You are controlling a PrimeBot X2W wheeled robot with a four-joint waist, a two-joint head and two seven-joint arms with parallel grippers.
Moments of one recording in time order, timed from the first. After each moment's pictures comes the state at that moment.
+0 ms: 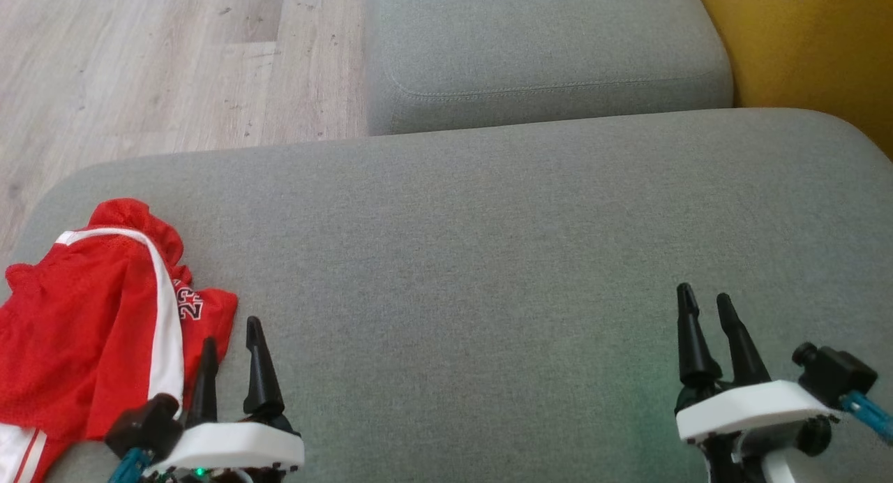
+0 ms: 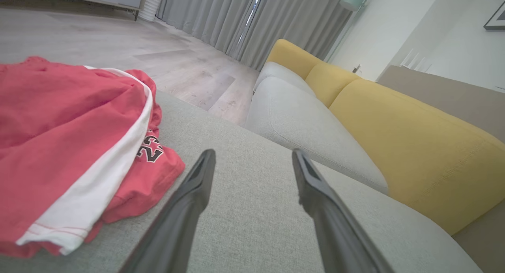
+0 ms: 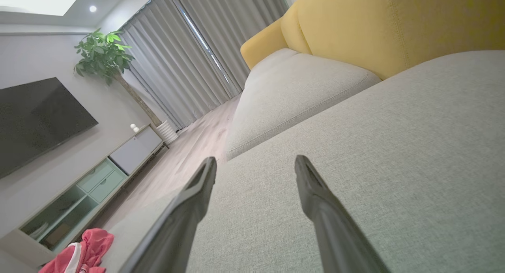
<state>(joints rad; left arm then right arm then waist) 0.05 0.04 -0.13 0.17 -0.58 0.04 -0.13 0.02 -0.04 0.07 0.23 0.57 0.12 -0.13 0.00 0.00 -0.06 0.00</state>
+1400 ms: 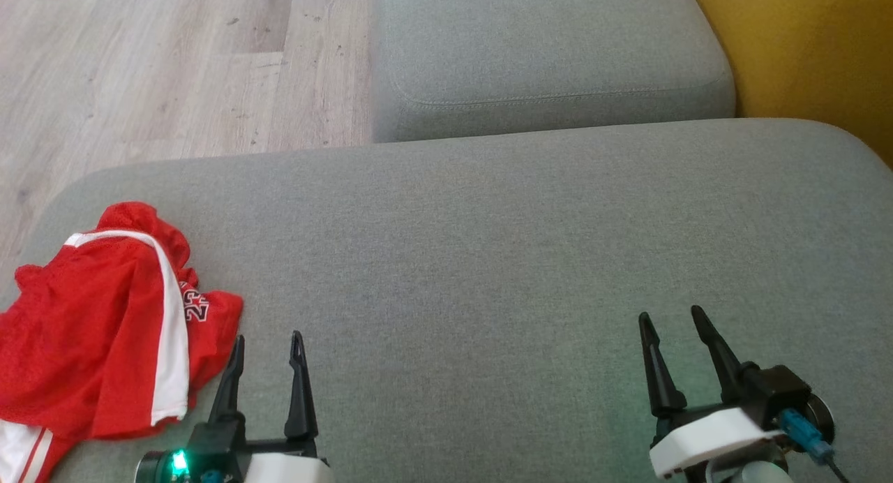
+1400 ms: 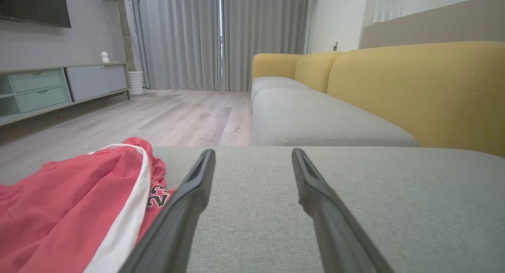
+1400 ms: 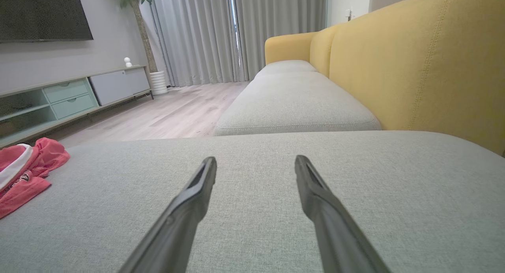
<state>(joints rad) 0.07 0.04 -0.19 0.21 -0.16 0.11 -0.25 0.04 -0.04 0.10 0.31 0.12 0.12 -0.25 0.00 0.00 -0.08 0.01</state>
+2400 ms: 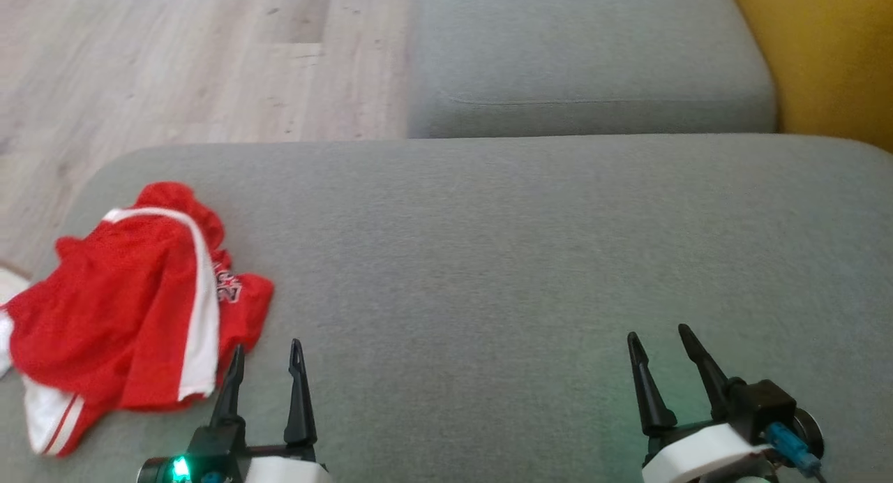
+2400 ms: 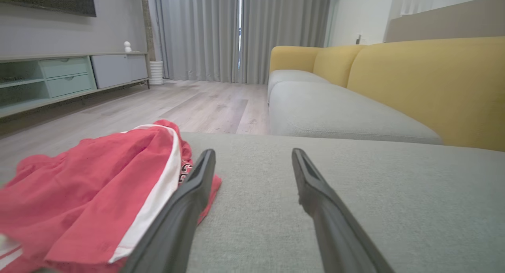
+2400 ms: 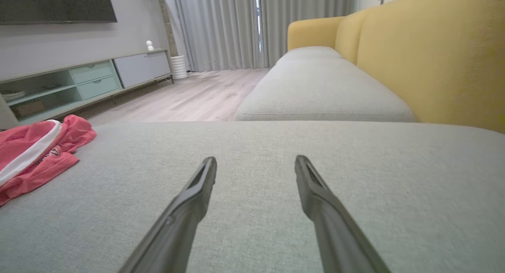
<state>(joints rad) 0.07 0.04 -0.19 0.25 -0.17 0.11 -0.25 0.06 -0.04 0.13 0.33 0.11 0.12 -0.25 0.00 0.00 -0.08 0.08</state>
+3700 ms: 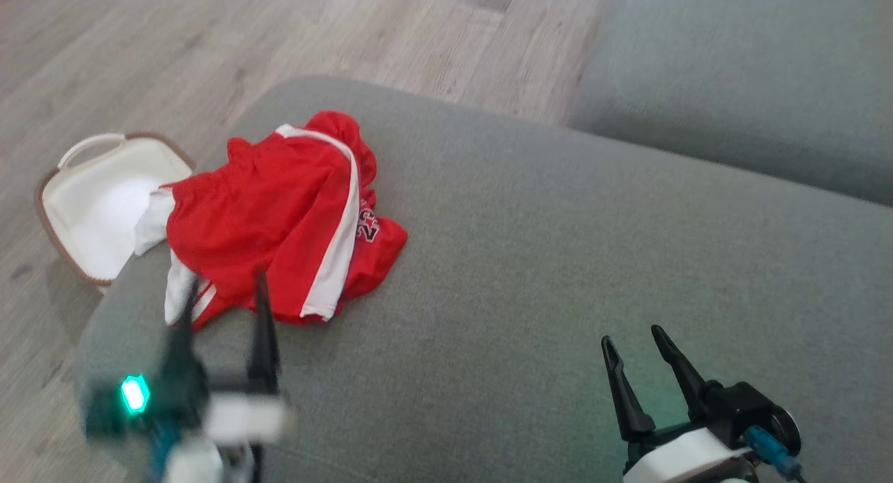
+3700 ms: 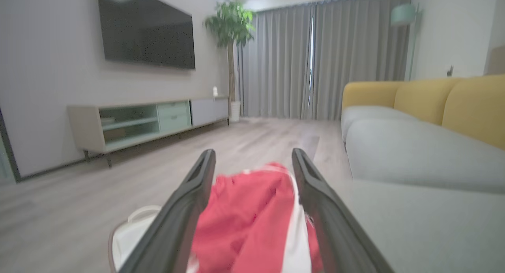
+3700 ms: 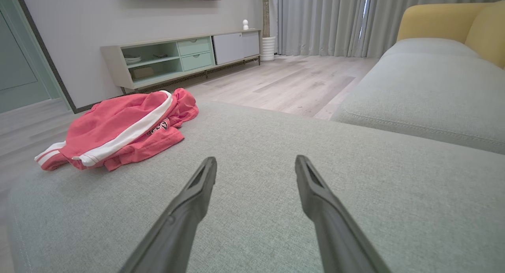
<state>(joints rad) 0.01 0.07 -0.12 0.15 -0.07 0.06 -0.25 0.07 -0.04 0.20 0.30 0.11 0.12 -0.25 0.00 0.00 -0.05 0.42</state>
